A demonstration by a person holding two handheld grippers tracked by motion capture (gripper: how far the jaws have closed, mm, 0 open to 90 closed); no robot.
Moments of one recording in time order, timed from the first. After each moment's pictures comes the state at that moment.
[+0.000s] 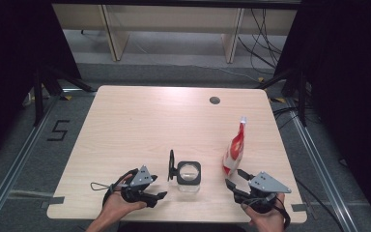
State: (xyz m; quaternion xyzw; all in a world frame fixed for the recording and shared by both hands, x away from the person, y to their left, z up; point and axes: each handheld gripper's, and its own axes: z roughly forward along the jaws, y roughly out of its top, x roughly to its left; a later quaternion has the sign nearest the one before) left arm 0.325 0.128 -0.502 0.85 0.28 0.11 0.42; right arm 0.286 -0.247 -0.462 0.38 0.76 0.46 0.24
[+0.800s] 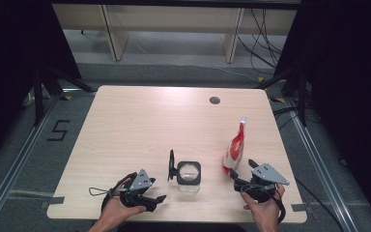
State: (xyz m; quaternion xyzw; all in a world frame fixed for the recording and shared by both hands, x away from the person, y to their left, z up) left arm 0.316 0.129 -0.505 0.86 0.29 0.11 0.41; right arm 0.318 -0.252 -0.477 0.44 0.72 0.45 0.30
